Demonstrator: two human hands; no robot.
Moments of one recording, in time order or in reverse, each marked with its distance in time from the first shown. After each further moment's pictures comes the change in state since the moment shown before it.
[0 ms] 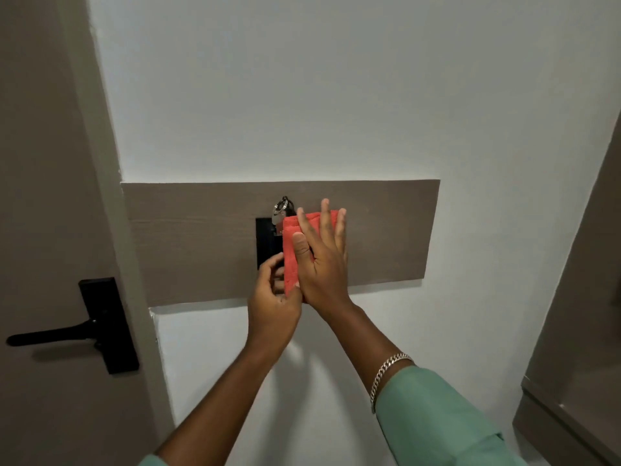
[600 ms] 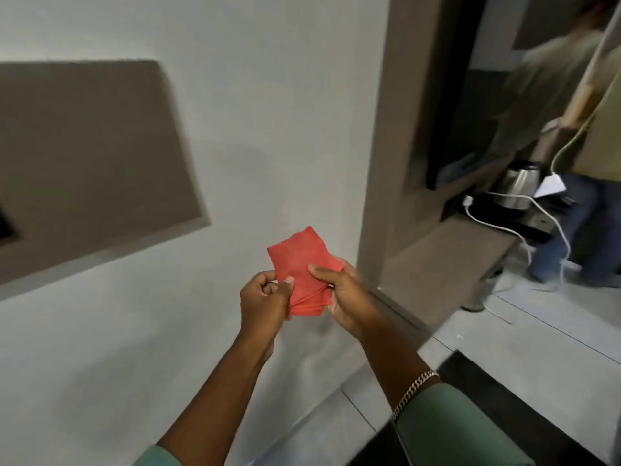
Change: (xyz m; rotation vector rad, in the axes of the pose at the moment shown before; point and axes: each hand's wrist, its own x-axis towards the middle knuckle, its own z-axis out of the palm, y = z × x) left_hand -0.118 -0.082 0.313 -0.141 -0.459 -0.560; right_hand -0.169 0.282 -0.246 0.930 0.267 1.022
